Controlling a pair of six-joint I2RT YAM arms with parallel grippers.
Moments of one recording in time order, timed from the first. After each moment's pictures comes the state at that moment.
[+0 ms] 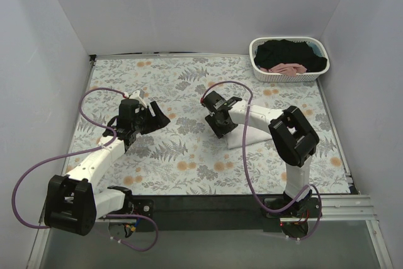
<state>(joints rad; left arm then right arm) -0.23 1.15 0.65 -0.13 0.20 -0.58 0.77 1.91 1.32 -0.66 0.19 0.10</state>
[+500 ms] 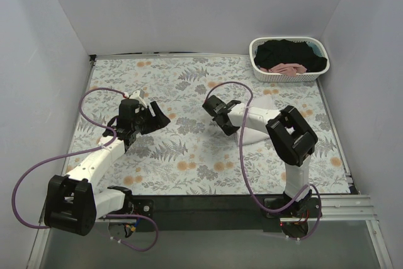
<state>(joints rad) -0.23 1.15 0.65 -0.13 0.20 -0.58 0.79 1.94 1.29 -0.65 0.44 0.08</state>
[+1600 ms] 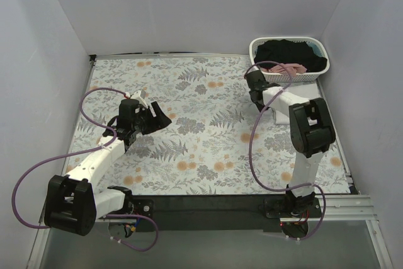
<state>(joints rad) -0.23 1.15 0.65 -0.13 0.24 -0.58 0.34 1.96 1.30 -0.43 0.58 -0.23</state>
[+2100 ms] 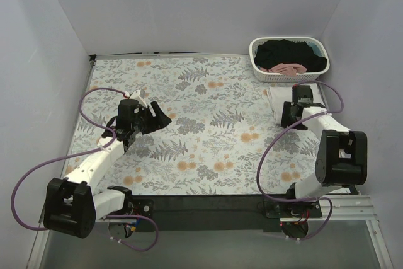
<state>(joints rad) -0.23 1.13 0.65 -0.13 0.24 -0.58 0.01 1.52 0.91 -0.44 0.20 0.10</state>
